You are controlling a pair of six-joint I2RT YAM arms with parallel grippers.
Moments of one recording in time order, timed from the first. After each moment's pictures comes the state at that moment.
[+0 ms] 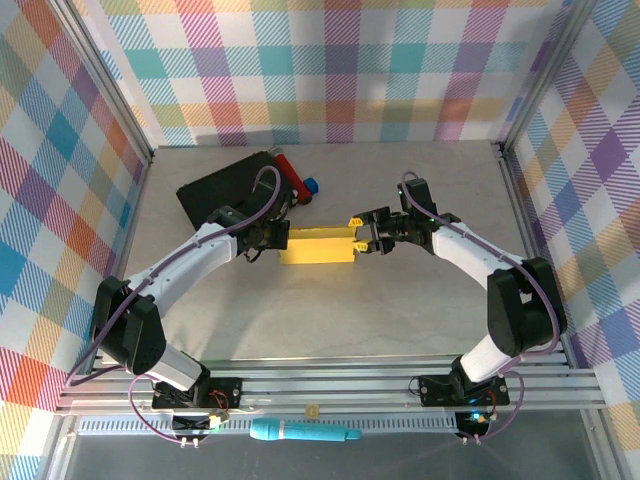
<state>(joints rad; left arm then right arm) -0.55 1.51 1.23 -0.74 -0.19 -0.39 0.36 1.58 1.02 -0.24 -0.71 1.66</state>
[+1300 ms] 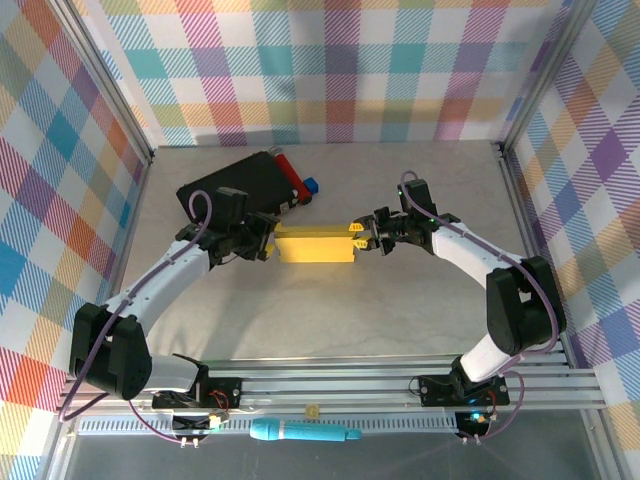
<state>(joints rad) -0.36 1.35 0.98 -0.47 0.27 -1.51 0.36 1.58 1.02 -0.24 -0.71 1.61</state>
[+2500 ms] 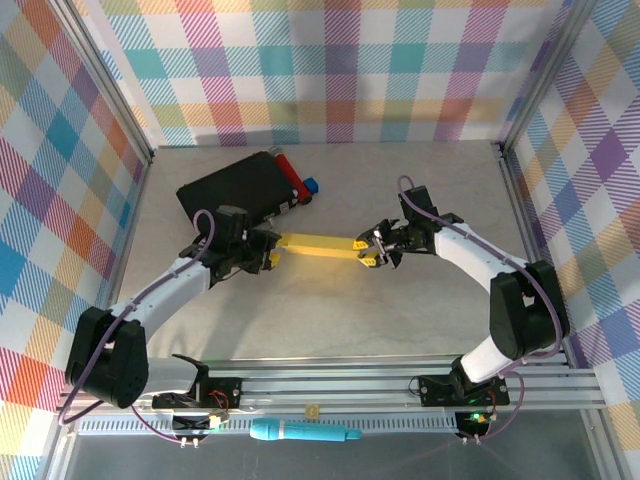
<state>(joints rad) -0.36 1.30 0.78 -0.27 0.33 -1.54 0.36 1.55 1.02 -0.52 -0.73 1.26</state>
